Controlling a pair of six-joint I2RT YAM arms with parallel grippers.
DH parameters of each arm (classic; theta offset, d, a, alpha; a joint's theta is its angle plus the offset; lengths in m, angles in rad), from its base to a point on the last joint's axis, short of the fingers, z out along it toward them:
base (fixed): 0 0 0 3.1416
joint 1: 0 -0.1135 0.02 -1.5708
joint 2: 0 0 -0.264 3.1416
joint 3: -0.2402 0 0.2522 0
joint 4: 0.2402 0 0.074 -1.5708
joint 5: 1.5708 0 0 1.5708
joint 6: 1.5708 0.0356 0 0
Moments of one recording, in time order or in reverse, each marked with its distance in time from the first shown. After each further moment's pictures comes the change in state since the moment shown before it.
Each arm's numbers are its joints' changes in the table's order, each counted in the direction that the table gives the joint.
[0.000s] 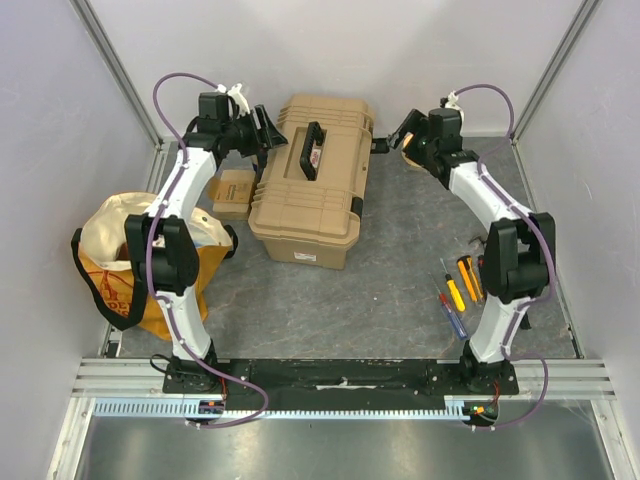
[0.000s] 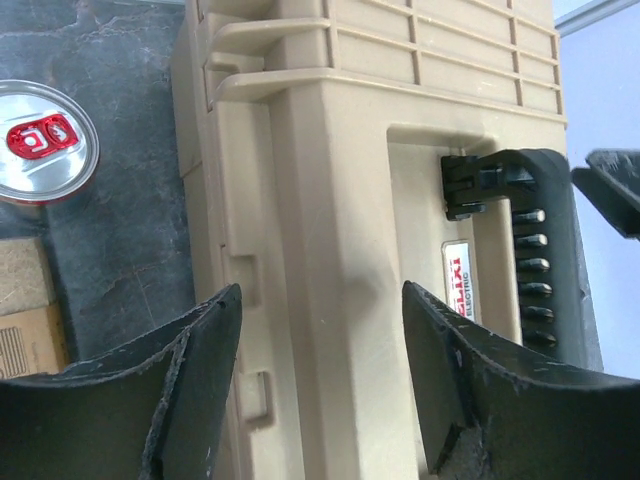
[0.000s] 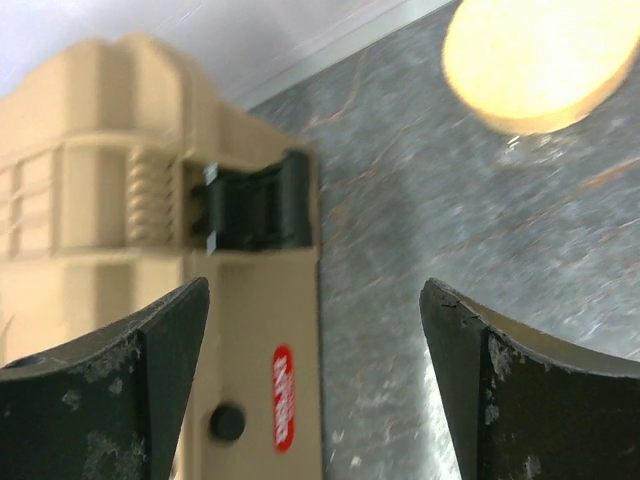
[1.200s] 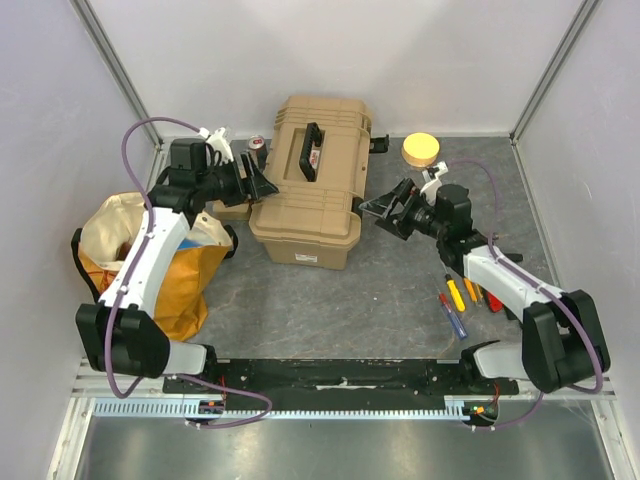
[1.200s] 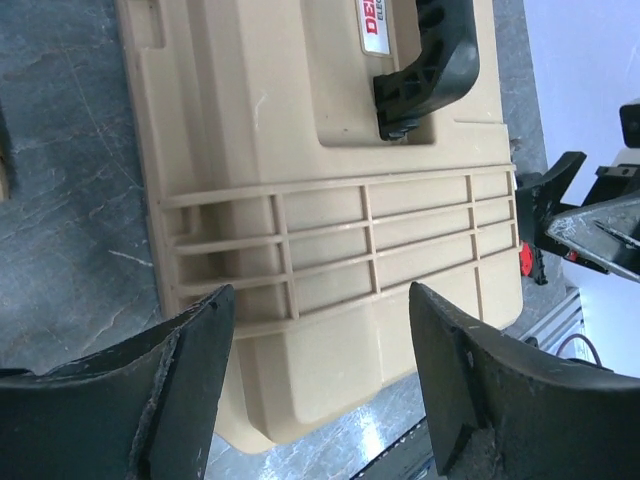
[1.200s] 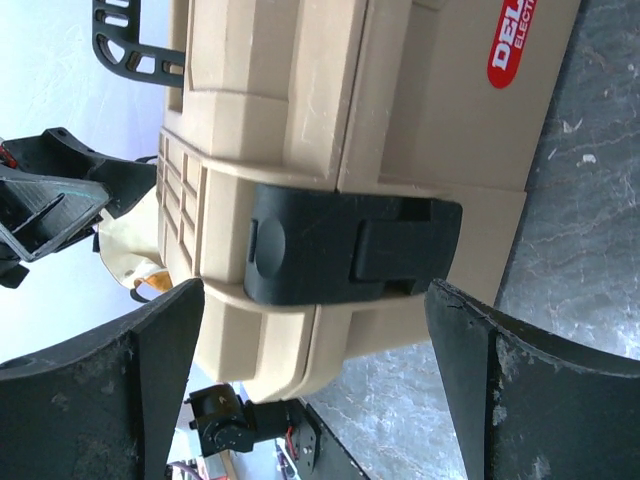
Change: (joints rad) left arm -0.002 0.571 0.501 0.141 0.058 0.013; right arm -0.116 0.569 0.813 -0.421 -0.552 0.317
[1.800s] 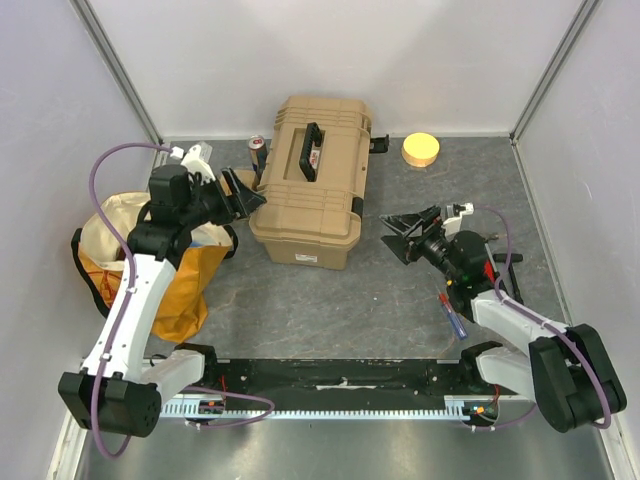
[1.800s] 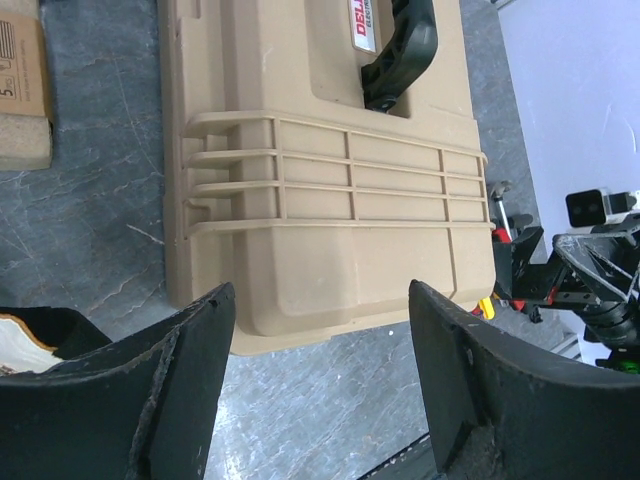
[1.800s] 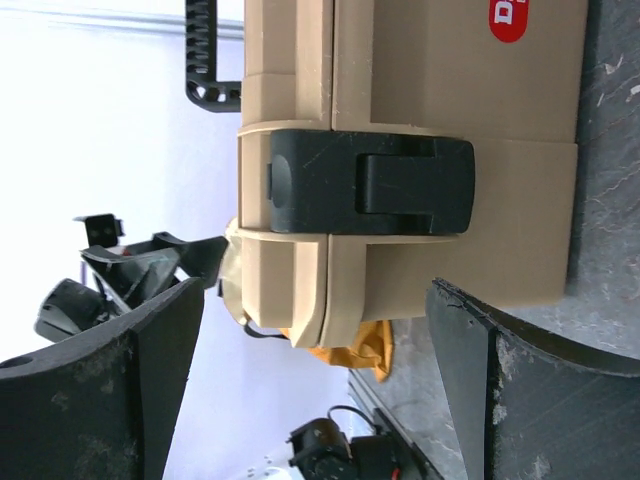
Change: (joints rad) left arm 0.000 0.311 0.176 -0.019 -0.124 -0.089; right arm 0.000 0.217 0.400 -0.404 0.130 0.373
